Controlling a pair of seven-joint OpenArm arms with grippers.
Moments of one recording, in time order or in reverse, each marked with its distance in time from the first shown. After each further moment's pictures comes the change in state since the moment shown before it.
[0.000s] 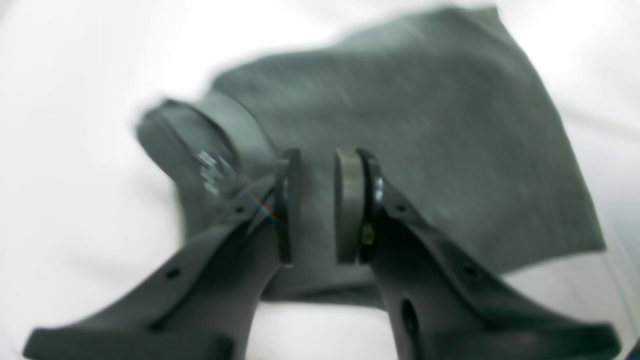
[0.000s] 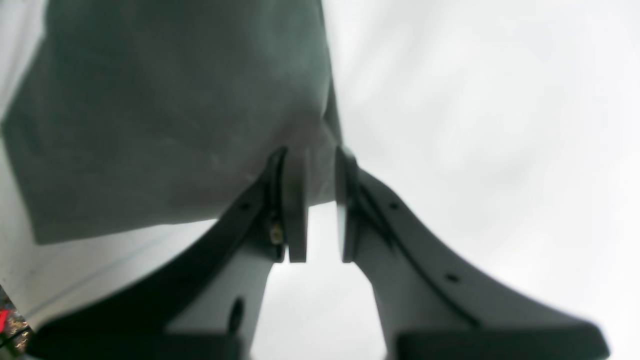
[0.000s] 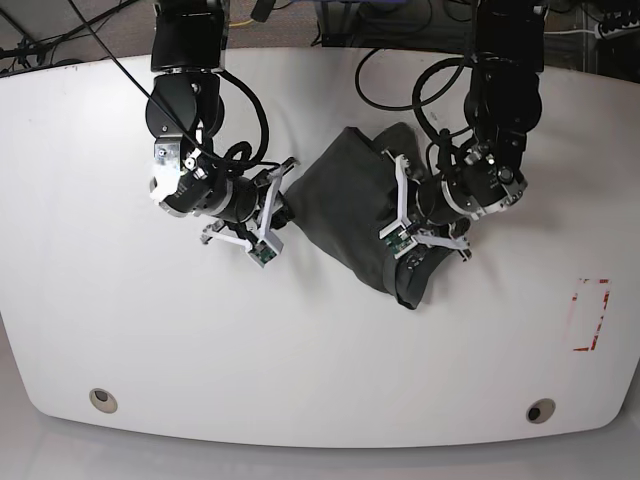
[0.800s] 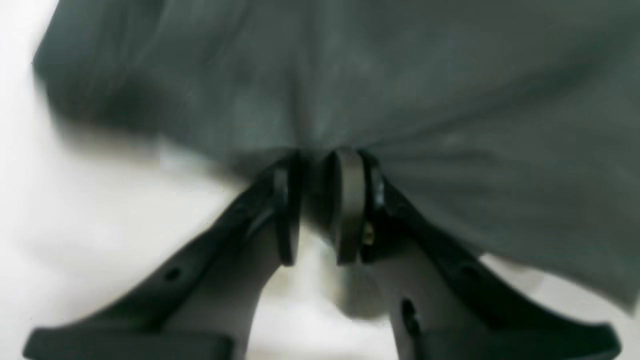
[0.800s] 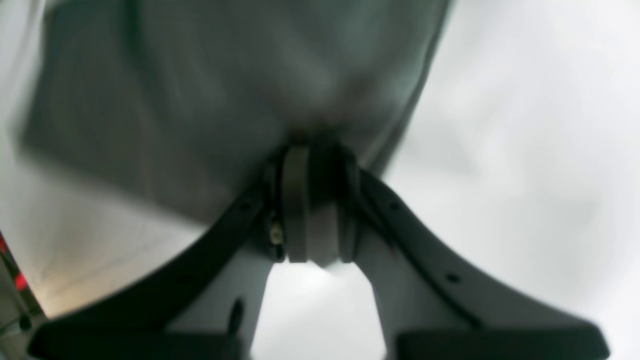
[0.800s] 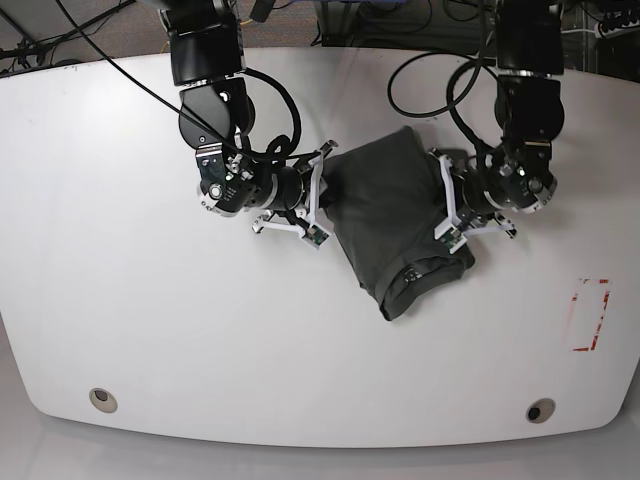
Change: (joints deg) left arm -2.8 -5.7 -8.1 -16.7 1.7 0.1 -1.0; right arm 1.5 -1.1 -11.9 -9.3 -0.4 -0.4 3.1
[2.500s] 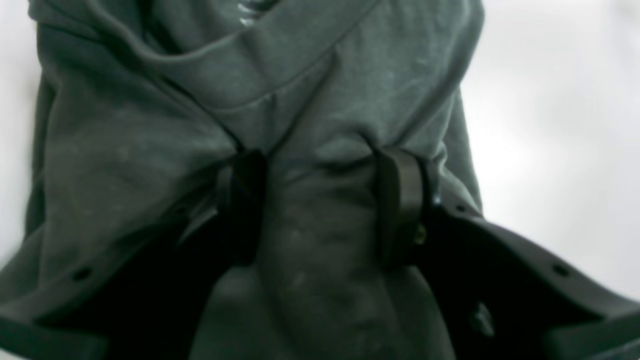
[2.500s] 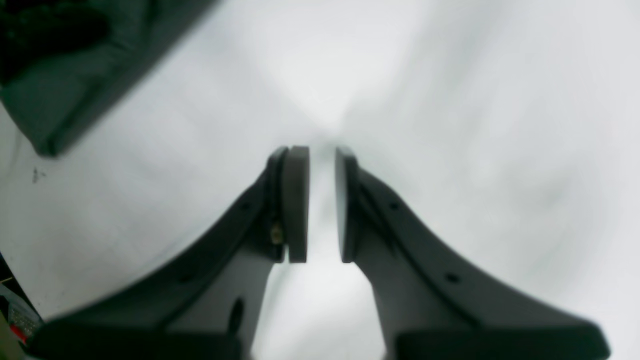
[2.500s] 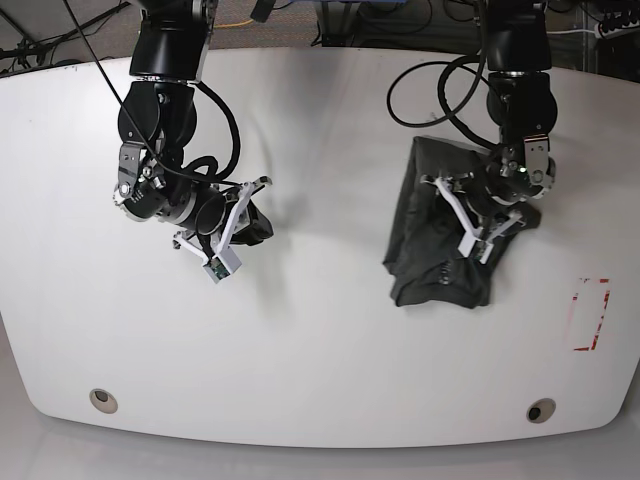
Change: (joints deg) left arm 3.3 4.8 -9.5 -5.0 -2.4 12.9 -11.6; right arm -0.3 4.5 19.7 8.8 13.0 0.0 -4.4
